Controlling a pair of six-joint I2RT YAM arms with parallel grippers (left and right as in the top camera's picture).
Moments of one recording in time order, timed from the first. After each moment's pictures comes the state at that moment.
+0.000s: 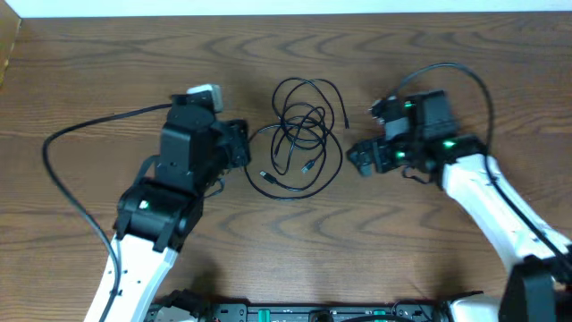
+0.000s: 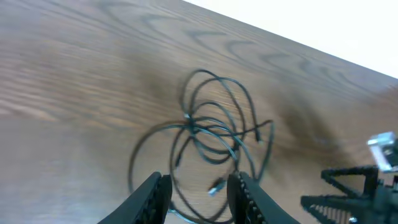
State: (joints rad) left arm -0.32 1.08 1.05 -0.63 0.01 -0.51; right arm 0.24 1.51 0.98 -0.50 -0.38 0.00
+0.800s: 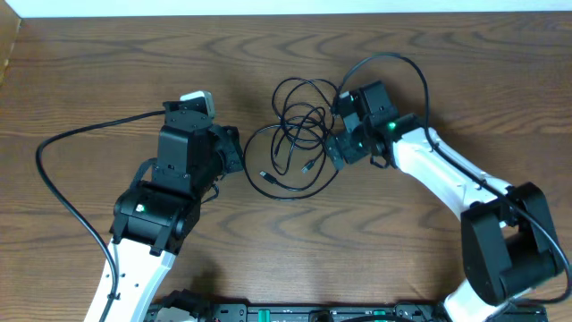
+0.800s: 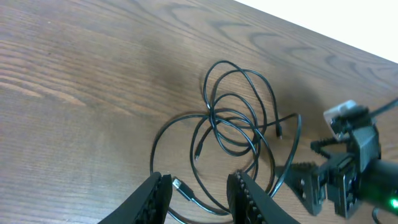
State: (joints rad) left arm -0.31 1.05 1.05 -0.71 -0.05 -0.51; right arm 0.43 1.80 1.18 -0.48 -0.11 -0.06
